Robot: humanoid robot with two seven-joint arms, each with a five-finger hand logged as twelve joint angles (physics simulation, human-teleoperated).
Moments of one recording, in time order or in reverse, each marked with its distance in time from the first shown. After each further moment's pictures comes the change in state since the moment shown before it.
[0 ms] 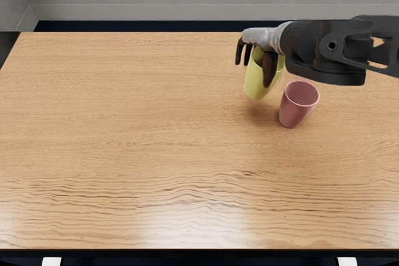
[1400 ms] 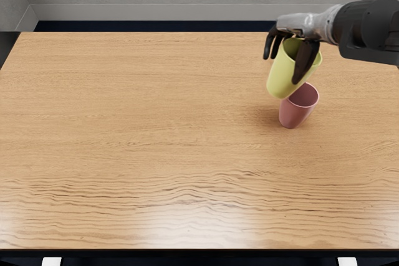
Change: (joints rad) left arm 0.048 0.000 0.004 0.004 0.000 0.000 0.000; right arm 0.140 -0.268 -0.027 0.208 0.141 0.050 0.000
